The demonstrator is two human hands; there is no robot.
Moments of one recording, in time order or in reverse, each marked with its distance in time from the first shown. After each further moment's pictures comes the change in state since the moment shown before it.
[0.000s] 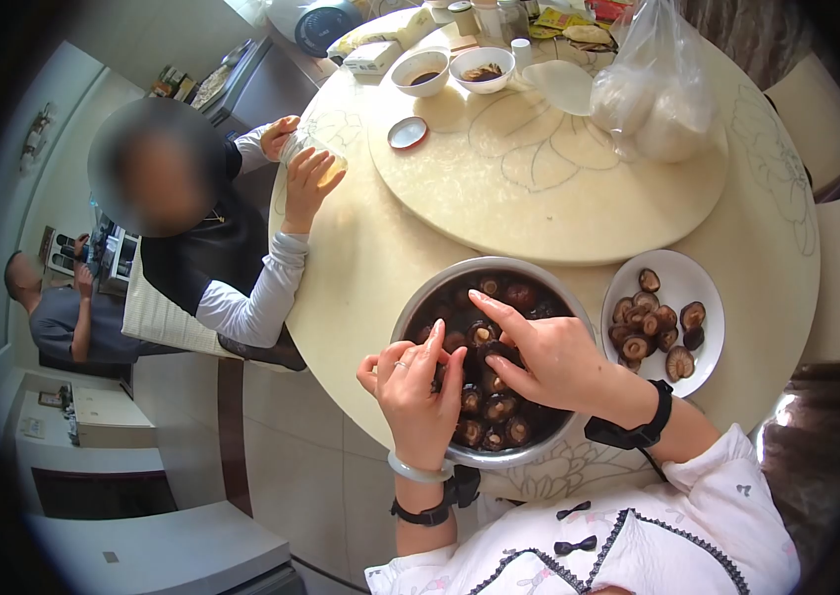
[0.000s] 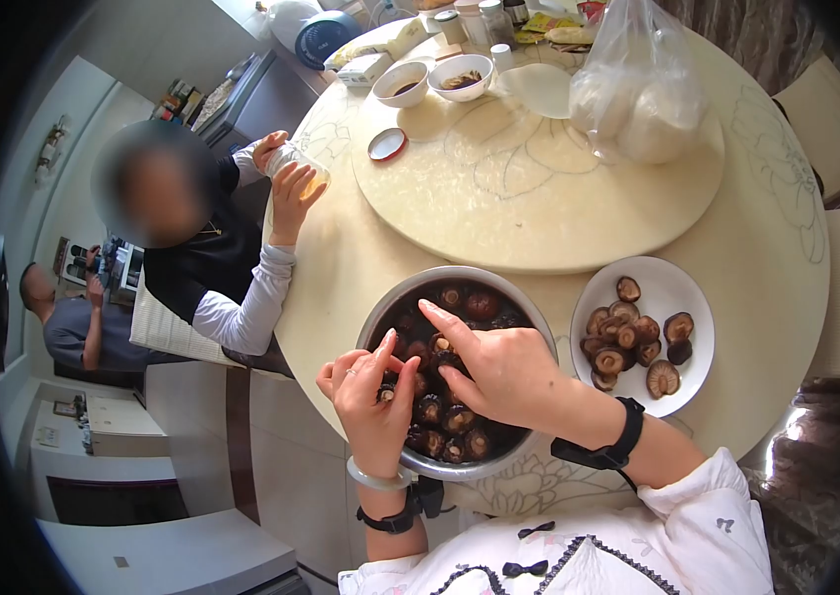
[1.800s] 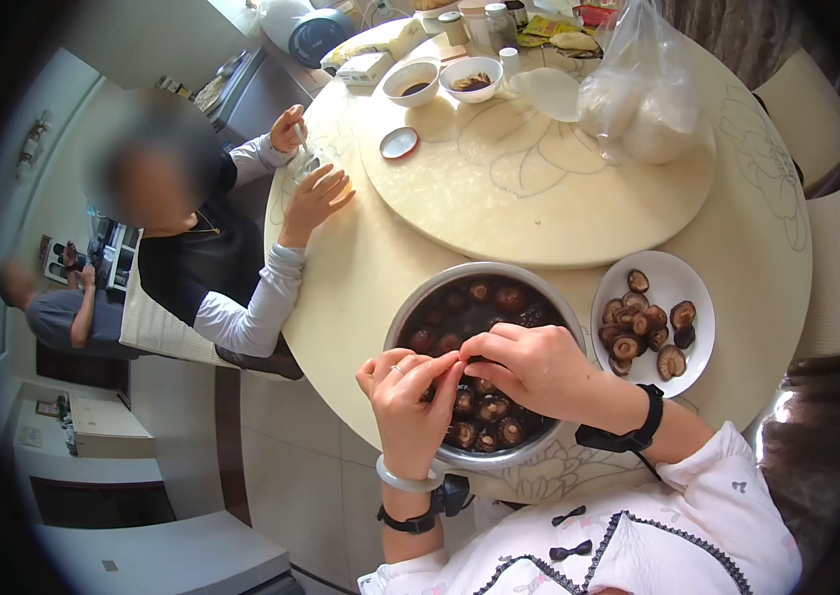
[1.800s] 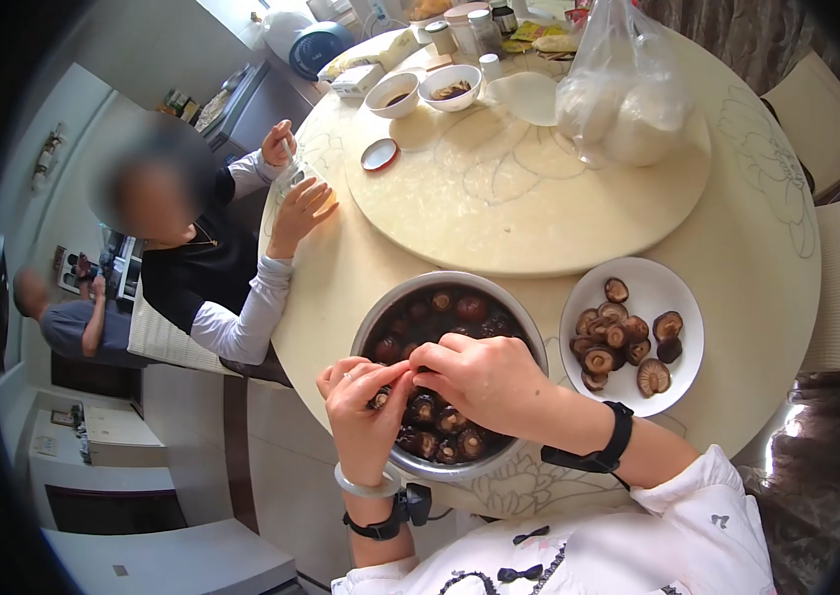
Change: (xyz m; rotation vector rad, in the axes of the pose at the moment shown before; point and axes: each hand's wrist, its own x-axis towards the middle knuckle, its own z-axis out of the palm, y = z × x) left_hand 0.006 0.005 -0.014 -0.144 -0.073 0.012; right_hand 0.001 -0.008 0.004 0.080 0.088 -0.099
